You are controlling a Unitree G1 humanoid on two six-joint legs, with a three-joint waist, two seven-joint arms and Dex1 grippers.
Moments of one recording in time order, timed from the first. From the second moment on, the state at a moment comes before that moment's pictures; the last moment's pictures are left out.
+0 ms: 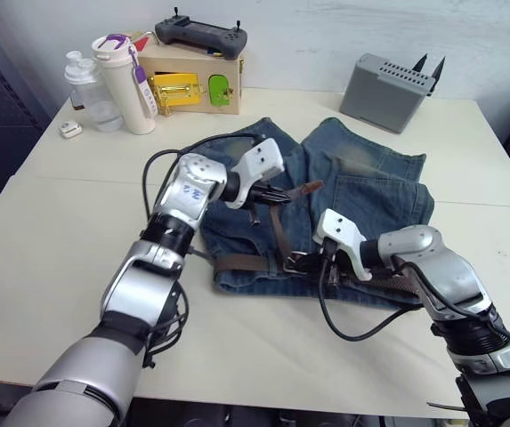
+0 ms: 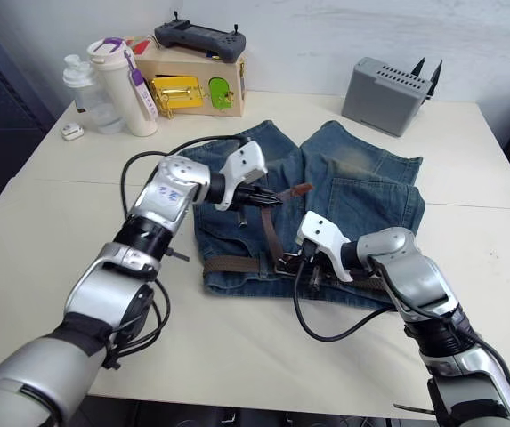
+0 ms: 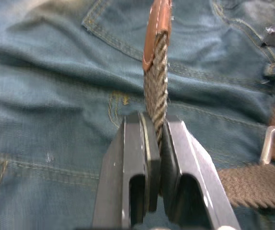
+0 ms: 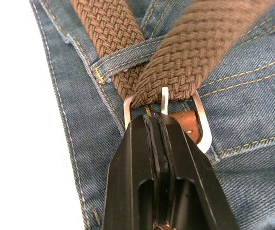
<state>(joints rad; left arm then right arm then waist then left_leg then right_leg) -1.08 0.24 -0.16 0.60 0.08 0.39 -1.05 -0.53 -0.62 0.23 -0.23 0.15 0.88 1.12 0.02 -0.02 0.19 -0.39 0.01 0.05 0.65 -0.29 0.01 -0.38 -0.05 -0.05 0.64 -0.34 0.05</state>
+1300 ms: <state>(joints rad) -0.86 0.36 -0.21 0.20 -0.05 0.56 -0.88 -0.57 -0.56 0.24 -0.17 0.35 0.89 0.88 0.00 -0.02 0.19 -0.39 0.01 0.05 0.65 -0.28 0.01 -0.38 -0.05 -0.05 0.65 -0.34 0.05</state>
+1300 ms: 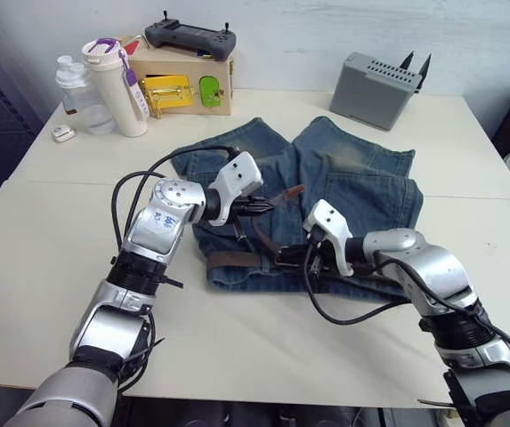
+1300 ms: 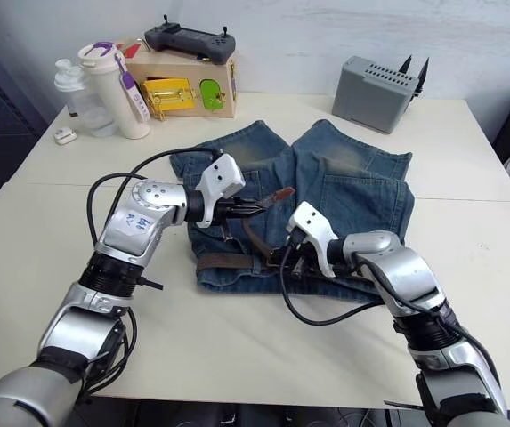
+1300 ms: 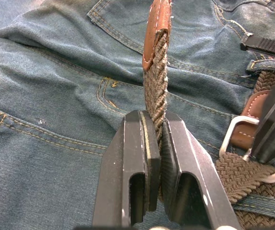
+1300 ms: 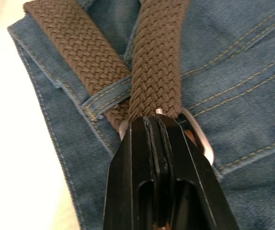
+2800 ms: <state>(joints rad) -0.93 0.31 -0.21 0.19 -0.12 0.63 -0.86 -0.77 -0.55 0.42 0.16 0.23 0.73 1.13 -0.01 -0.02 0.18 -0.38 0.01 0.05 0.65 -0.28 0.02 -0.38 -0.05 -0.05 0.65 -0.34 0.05</state>
